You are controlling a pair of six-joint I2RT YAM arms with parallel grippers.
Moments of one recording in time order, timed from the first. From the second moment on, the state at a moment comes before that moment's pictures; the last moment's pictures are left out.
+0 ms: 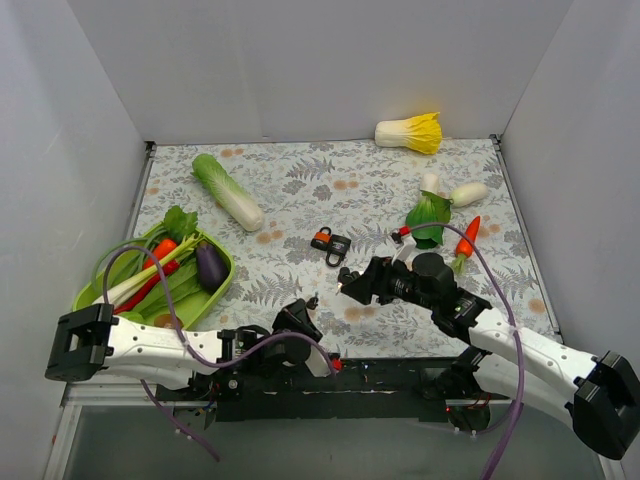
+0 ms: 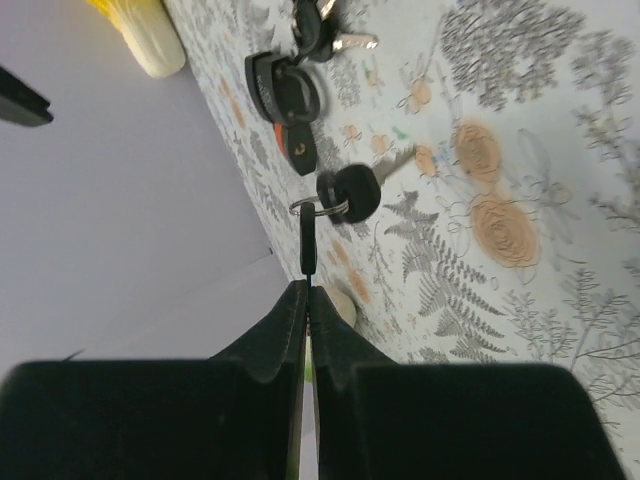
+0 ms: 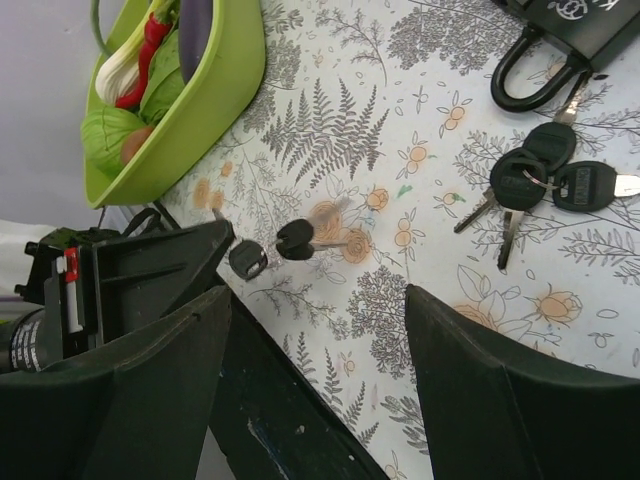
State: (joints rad) left arm -1.50 1.06 0.44 -0.06 -0.74 1.13; right arm 0.77 0.89 0.40 0.15 -0.26 0.74
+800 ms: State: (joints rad) left arm -1.46 1.00 0.44 0.33 -0.59 1.26; right arm 0.77 0.79 0.40 0.18 -0.42 0.70
